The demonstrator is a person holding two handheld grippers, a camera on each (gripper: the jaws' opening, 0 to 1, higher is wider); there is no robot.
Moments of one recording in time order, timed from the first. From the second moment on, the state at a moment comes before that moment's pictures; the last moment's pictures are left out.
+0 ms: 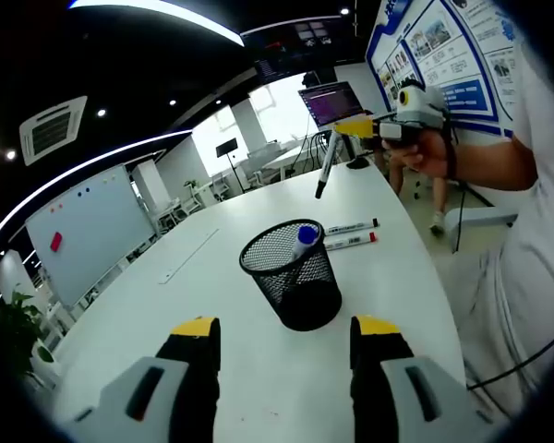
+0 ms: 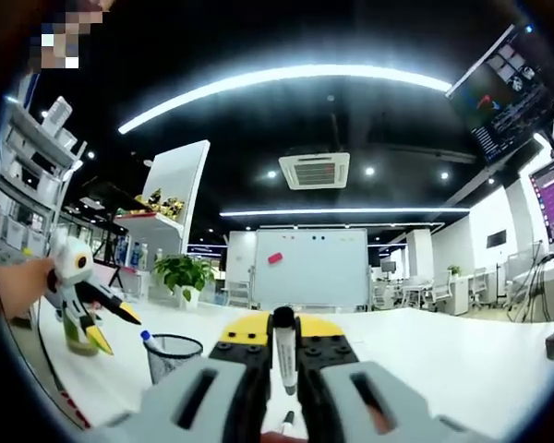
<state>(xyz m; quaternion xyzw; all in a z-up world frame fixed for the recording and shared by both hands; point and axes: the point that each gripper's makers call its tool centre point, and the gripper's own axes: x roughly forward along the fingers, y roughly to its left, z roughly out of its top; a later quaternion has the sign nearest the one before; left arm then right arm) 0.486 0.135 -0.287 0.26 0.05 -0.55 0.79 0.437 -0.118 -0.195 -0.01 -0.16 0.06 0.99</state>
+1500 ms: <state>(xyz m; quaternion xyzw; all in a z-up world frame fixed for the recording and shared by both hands) 0.487 0.135 -0.287 0.26 0.05 -0.55 0.79 0.441 -0.148 -0.251 0.00 -0.09 0.02 1.00</state>
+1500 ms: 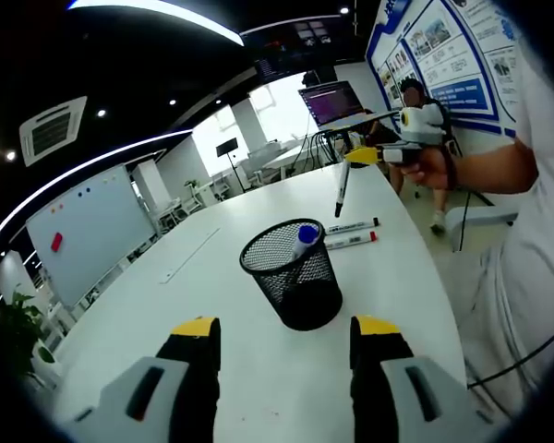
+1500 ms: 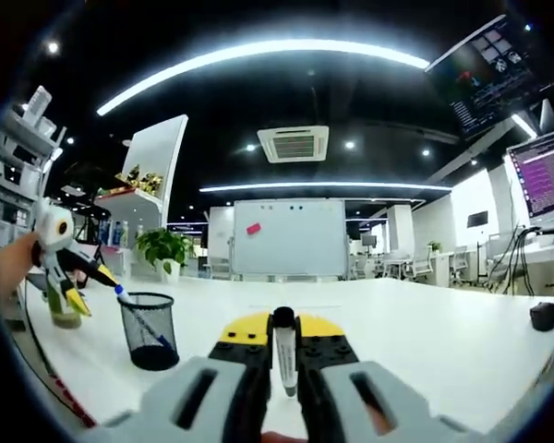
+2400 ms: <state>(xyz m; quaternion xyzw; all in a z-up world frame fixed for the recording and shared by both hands) 0.487 0.135 -0.287 0.26 0.05 -0.55 0.79 0.434 -0.154 -0.281 -0.01 -0.06 0.01 1.00</state>
